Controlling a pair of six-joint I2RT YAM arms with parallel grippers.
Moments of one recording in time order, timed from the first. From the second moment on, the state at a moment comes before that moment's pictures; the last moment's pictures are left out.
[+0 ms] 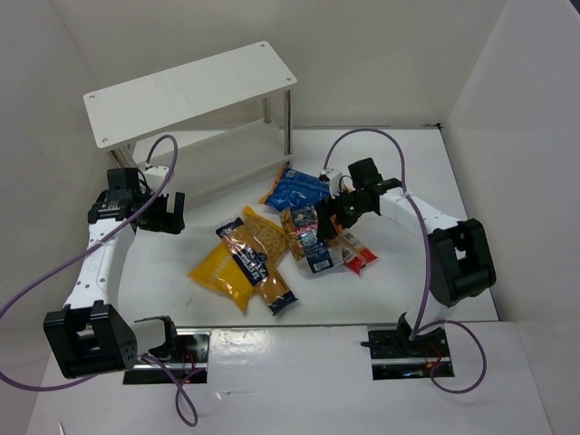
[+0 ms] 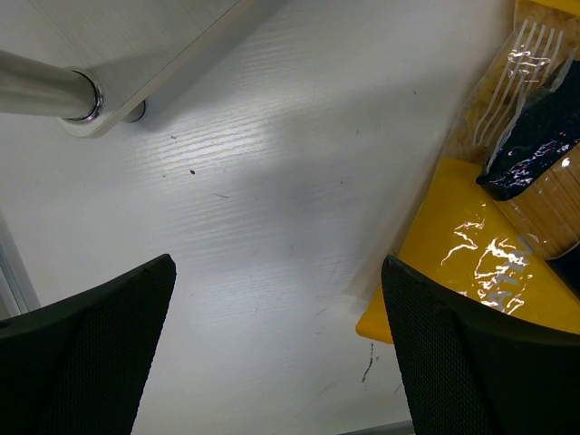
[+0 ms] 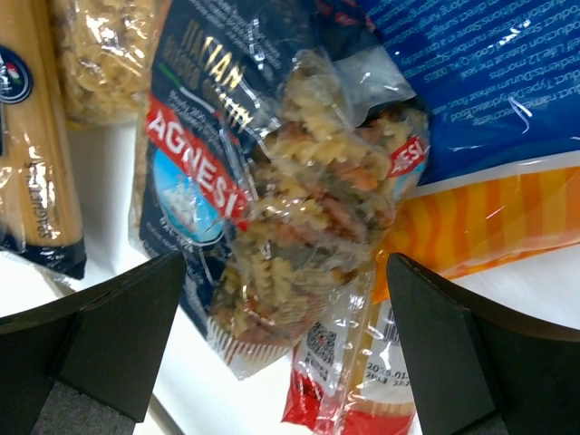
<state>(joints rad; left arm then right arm) 0.18 1.19 1.01 -0.74 0.22 0.26 0.34 1.61 1.10 -0.55 -0.54 -0.24</state>
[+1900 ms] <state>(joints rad) 0.17 1.21 1.01 -0.75 0.25 0.26 0.38 1.68 1.28 -0.66 -0.58 -0.30</state>
